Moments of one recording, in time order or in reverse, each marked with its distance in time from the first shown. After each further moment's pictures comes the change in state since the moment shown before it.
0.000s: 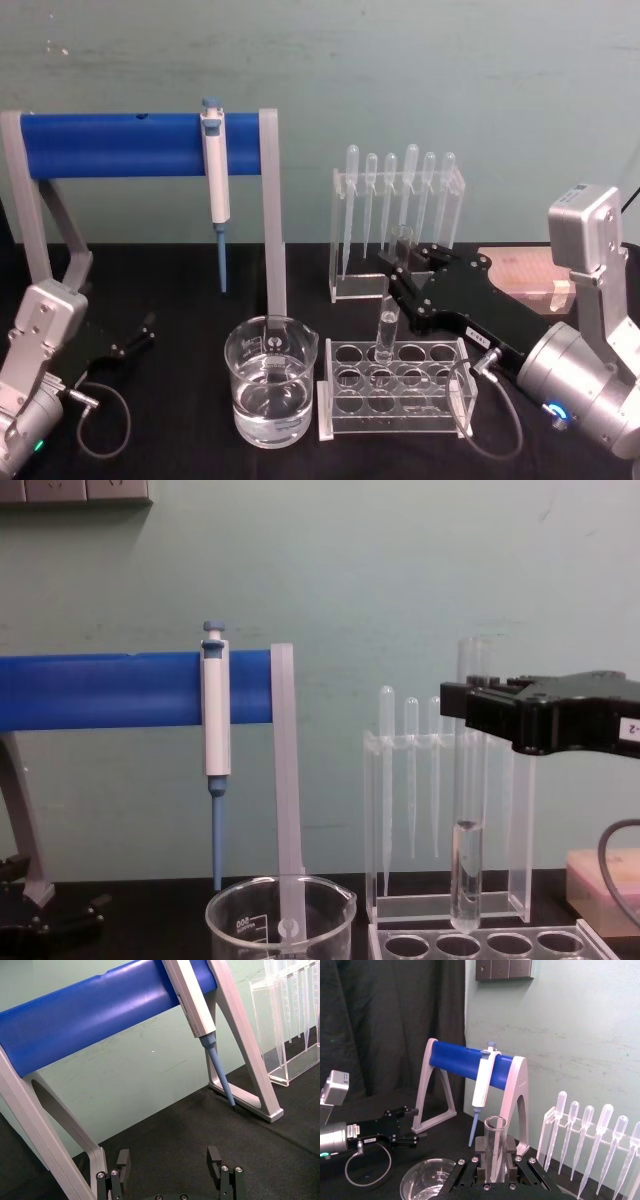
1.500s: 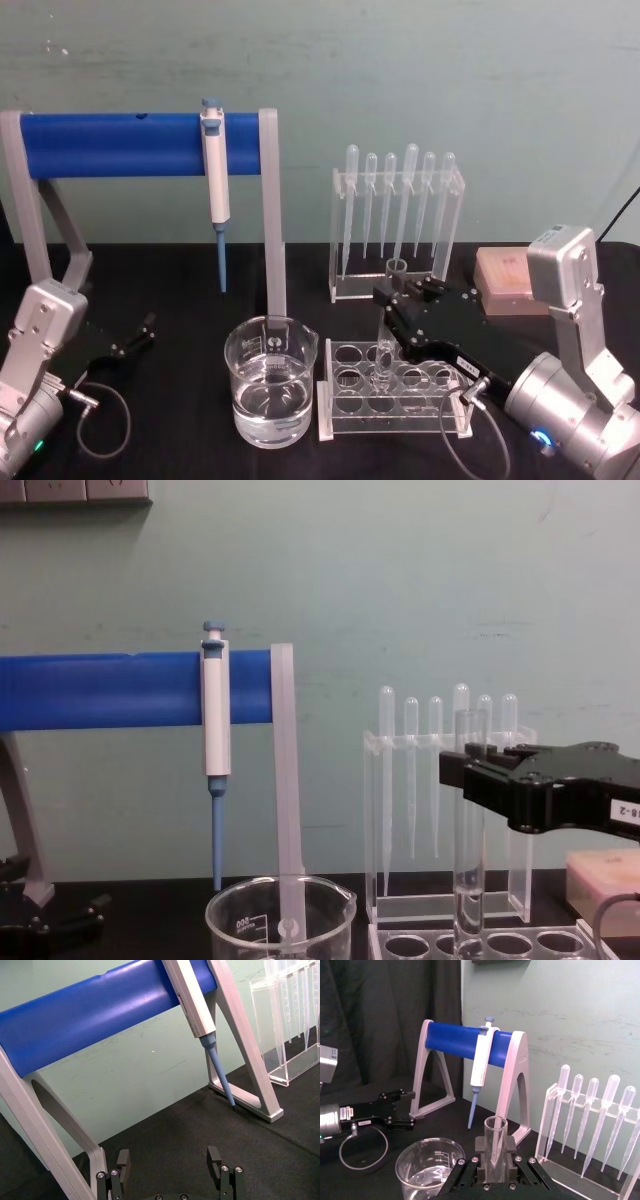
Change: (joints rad) left arm 0.000 0.000 0.000 0.000 0.000 0.000 0.000; right arm -0.029 -0.042 -0.004 0.081 -0.047 -0.049 0.021
